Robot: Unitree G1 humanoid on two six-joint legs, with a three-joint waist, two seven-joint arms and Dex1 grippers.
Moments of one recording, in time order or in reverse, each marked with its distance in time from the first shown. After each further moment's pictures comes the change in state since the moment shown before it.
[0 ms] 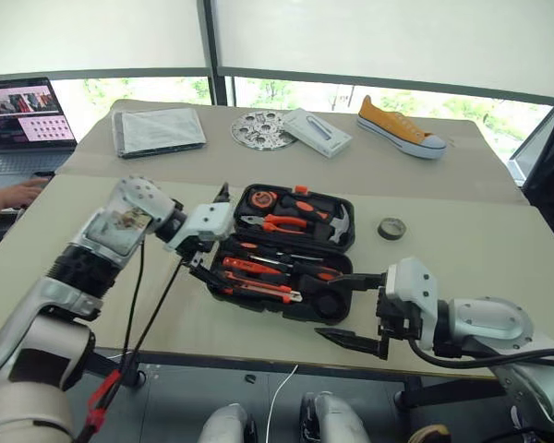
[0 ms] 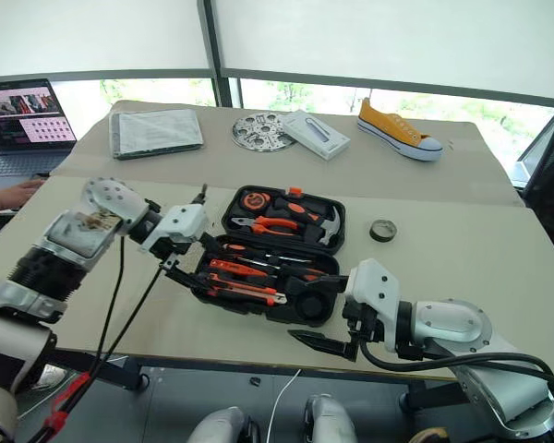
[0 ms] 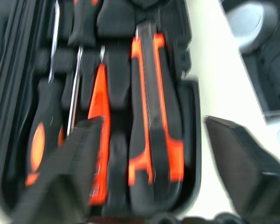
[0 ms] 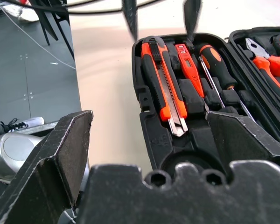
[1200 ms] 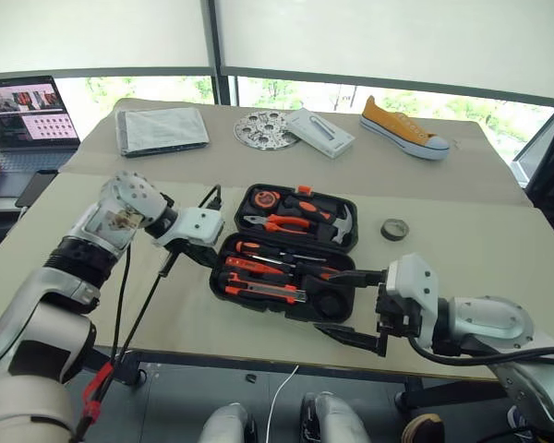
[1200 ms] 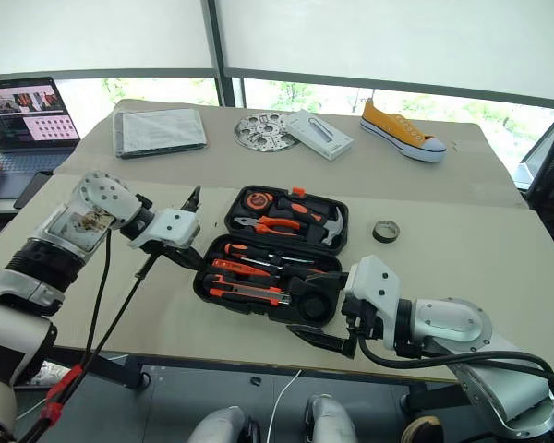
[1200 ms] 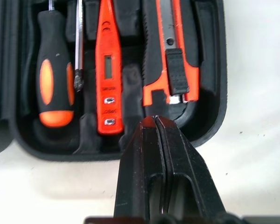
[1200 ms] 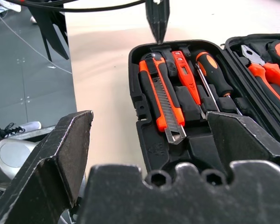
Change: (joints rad) left arm -0.056 -0.092 -0.023 0.194 0.133 -0.195 0.000; right arm -0.013 0.002 -0.005 -0.017 0.033 0.021 -0.048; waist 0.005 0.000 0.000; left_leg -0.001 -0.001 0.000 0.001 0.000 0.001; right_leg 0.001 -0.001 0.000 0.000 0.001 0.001
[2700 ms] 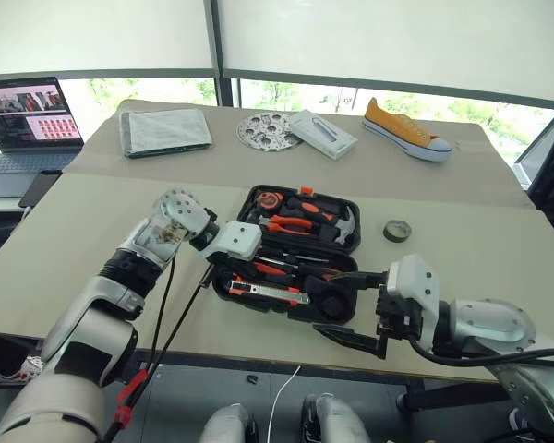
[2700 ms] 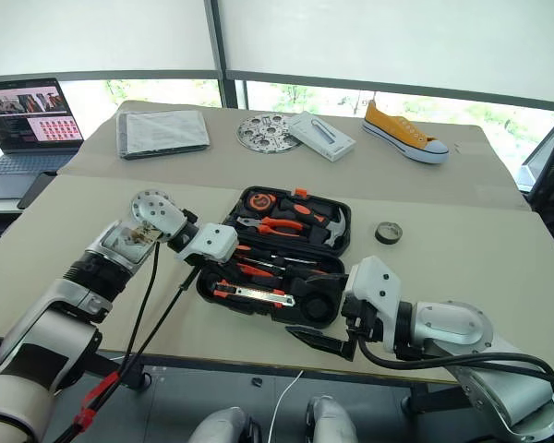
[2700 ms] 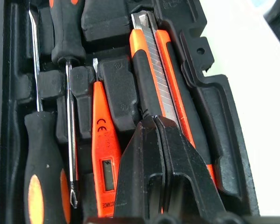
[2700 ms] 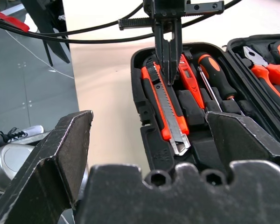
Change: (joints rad) left arm 0.041 -0.197 0.033 0.031 0.117 -0.103 0.050; right arm 0.016 -0.006 -0.017 -0.023 0.039 0.029 -0.029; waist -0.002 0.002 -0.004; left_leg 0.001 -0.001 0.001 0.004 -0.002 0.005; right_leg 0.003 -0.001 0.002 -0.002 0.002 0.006
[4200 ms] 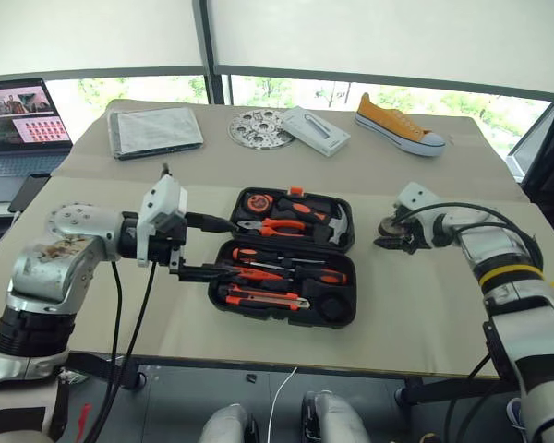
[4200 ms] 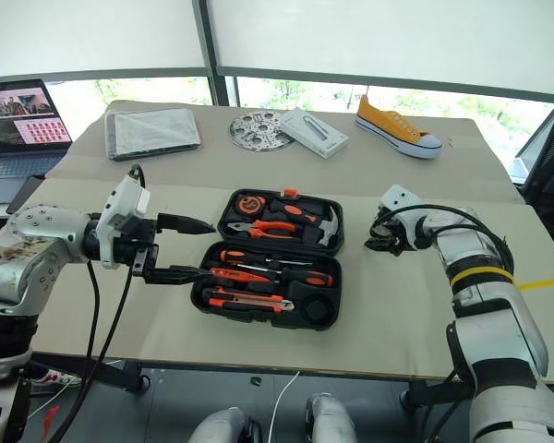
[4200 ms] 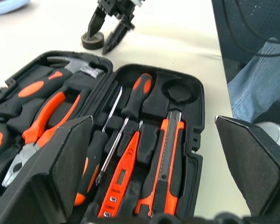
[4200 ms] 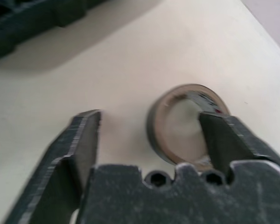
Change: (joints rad) left arm 0.403 0.267 0.519 -0.743 -0.529 0.764 0.228; right arm -0.942 0.133 0.294 1.746 -0.726 -0.472 0.163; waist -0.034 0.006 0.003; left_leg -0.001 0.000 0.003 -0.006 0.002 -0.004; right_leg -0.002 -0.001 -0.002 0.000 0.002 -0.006
